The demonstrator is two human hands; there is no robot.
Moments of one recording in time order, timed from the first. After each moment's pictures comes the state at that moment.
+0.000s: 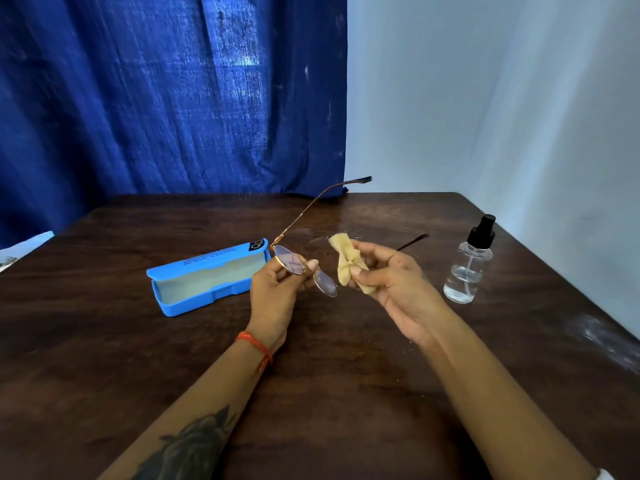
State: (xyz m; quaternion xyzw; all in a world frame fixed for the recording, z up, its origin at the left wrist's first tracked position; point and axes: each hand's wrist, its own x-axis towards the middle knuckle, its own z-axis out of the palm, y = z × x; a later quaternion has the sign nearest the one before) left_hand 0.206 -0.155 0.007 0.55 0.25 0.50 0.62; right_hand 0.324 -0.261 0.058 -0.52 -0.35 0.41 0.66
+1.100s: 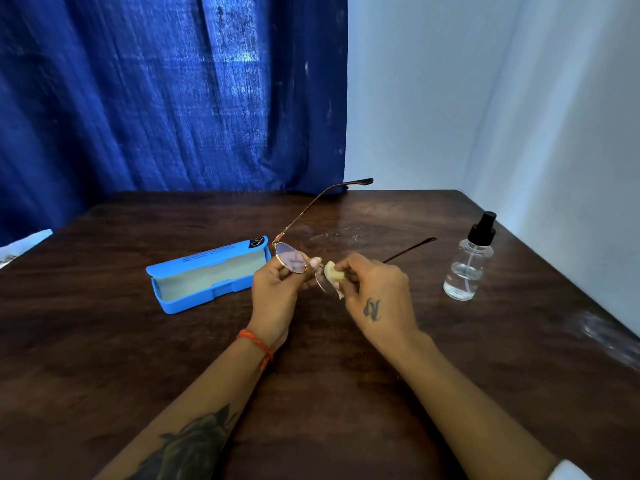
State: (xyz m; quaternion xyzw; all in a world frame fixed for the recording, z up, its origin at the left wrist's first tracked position) left_hand 0.207 -0.154 0.004 0.57 0.24 0.49 0.61; right_hand 0.307 -0.247 0.027 -0.73 -0.56 -0.11 0.38
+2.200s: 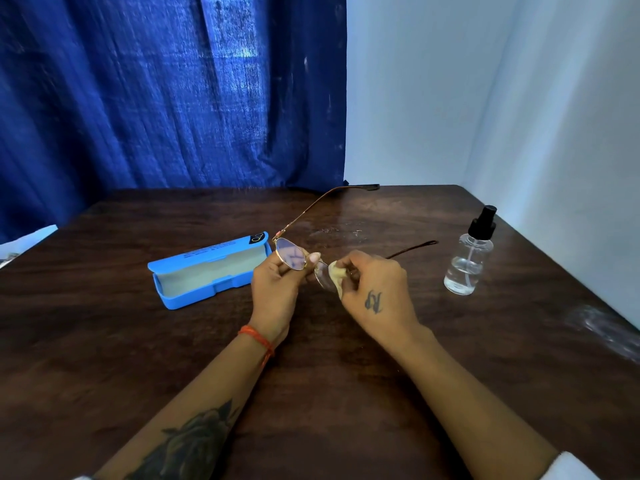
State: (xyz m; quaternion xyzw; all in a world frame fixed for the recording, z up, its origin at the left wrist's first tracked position) left_hand 0.206 -0.160 0.008 0.59 0.27 0.51 0.57; right_hand 0.309 -0.246 0.024 -0.74 -0.54 -0.09 0.40
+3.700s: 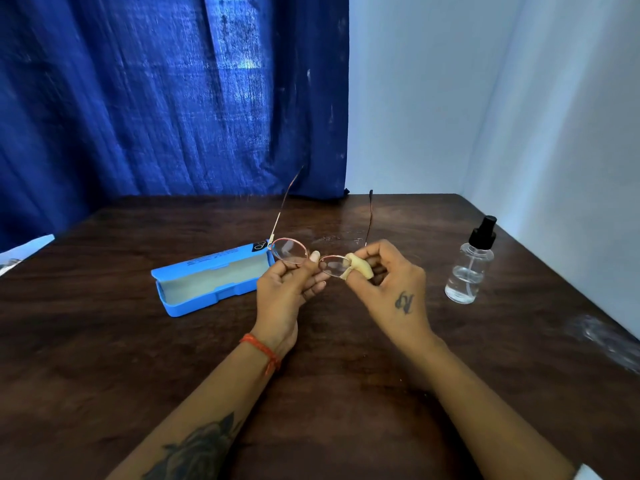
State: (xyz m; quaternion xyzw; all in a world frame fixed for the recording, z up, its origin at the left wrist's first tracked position) left_hand 0.208 -0.164 0.016 0.45 0.26 0.47 0.71; right_hand 0.318 -0.250 0.030 -0.64 -0.49 -0.03 0.59
